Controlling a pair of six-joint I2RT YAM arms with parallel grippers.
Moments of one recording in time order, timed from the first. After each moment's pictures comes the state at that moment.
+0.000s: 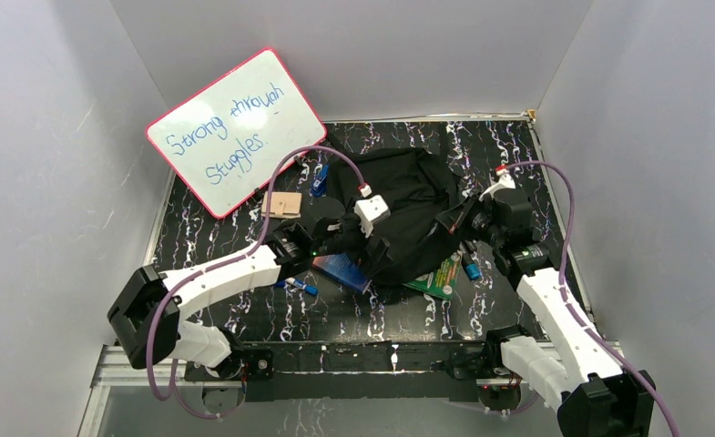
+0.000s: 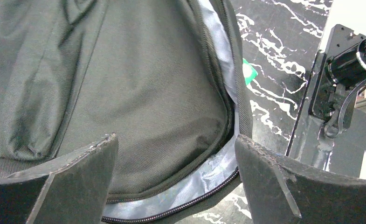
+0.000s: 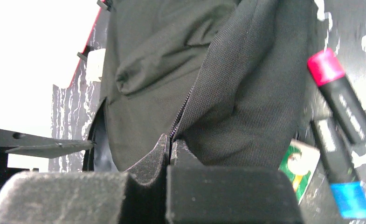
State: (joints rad) left arm -0.90 1.36 0.90 0.00 0.26 0.03; right arm 0.25 0.86 0.66 -0.30 -0.23 0.68
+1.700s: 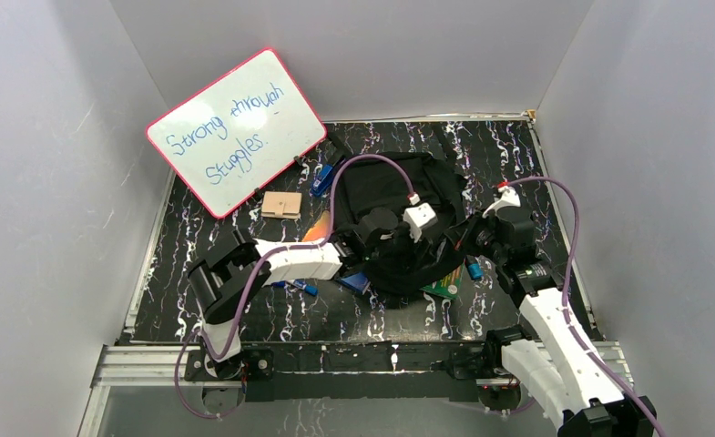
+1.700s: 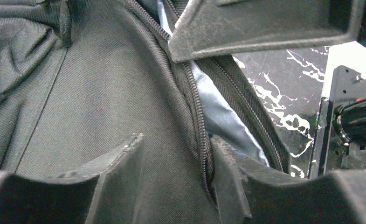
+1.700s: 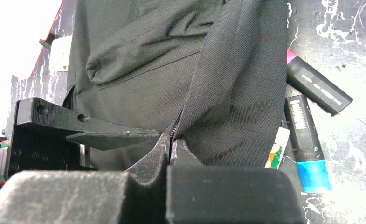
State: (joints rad) left arm -1.03 1.81 1.05 0.39 0.19 -0.08; right arm 0.25 0.75 0.57 -0.32 -0.18 0.55
